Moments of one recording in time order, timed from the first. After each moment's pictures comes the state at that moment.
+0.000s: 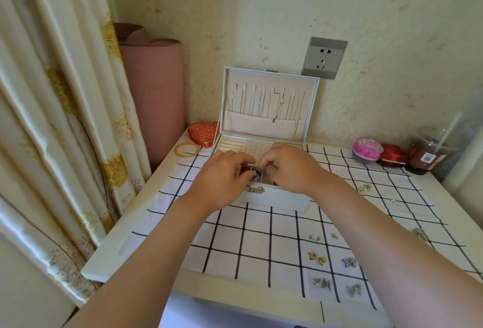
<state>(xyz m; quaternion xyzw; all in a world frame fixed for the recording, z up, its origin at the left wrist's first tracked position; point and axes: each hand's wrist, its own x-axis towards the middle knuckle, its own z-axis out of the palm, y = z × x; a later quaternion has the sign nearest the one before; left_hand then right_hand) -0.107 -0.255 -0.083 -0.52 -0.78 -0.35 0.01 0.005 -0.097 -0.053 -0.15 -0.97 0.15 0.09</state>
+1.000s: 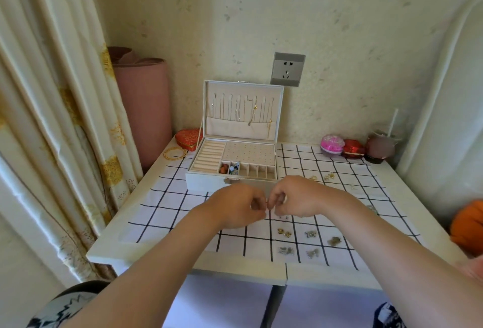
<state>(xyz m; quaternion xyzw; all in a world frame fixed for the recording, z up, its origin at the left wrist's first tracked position) -0.016 -0.261 -0.071 -0.60 -0.76 -0.20 -0.16 0.113 -0.122 -0.039 -0.20 -0.95 0.22 -0.09</state>
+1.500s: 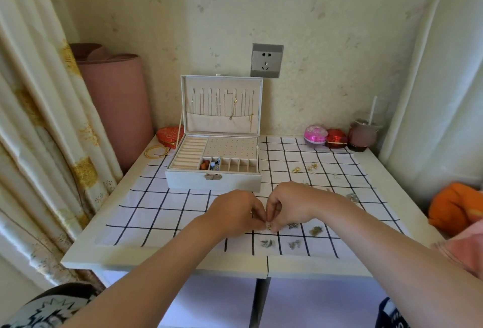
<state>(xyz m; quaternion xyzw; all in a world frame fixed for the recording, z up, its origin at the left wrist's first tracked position) 0.021 -0.239 -0.091 -0.61 -0.76 -0.17 -0.15 0.147 -0.112 -0.057 -0.21 -0.94 0.22 -0.15</state>
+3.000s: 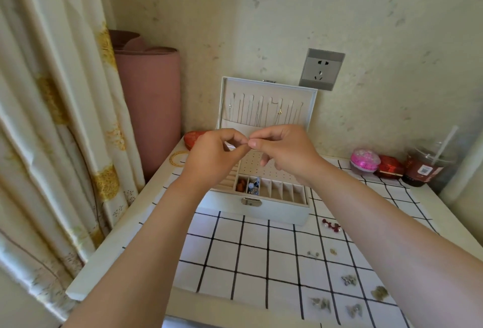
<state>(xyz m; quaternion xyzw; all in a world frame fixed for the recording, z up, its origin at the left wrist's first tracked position) -0.124 -0.240 -0.033 -0.43 -0.74 -0.52 -0.01 -0.011 -0.114 -0.003 -0.21 -0.80 0.51 0.25</state>
